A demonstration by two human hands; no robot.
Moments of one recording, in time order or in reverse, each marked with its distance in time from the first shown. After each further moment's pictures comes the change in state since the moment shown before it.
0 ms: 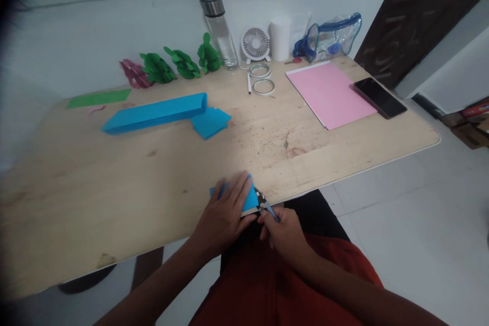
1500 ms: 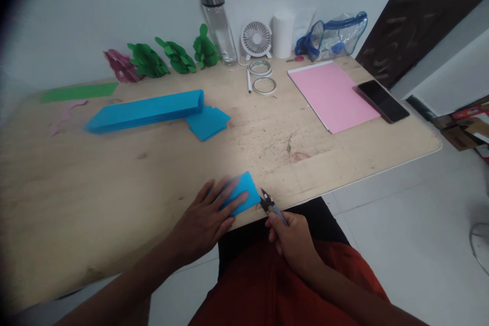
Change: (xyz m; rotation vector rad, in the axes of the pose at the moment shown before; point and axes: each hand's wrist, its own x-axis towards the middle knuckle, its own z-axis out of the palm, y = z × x) left_hand -0.016 -0.051 0.000 -0.007 -0.051 0.153; right_hand 0.000 -0.011 -0.007 0.050 0.070 0.178
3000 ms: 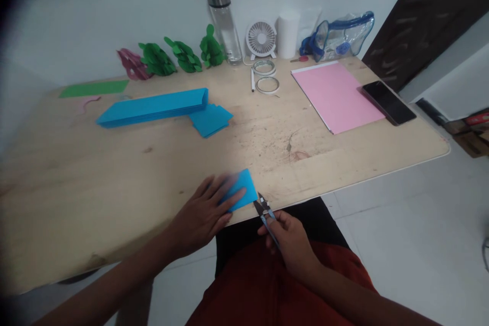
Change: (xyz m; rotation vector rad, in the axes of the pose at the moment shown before) left_hand 0.000 0.001 -0.001 0.014 -0.018 -0.008; right_hand 0.001 0.013 -0.007 0.211 -0.189 0.039
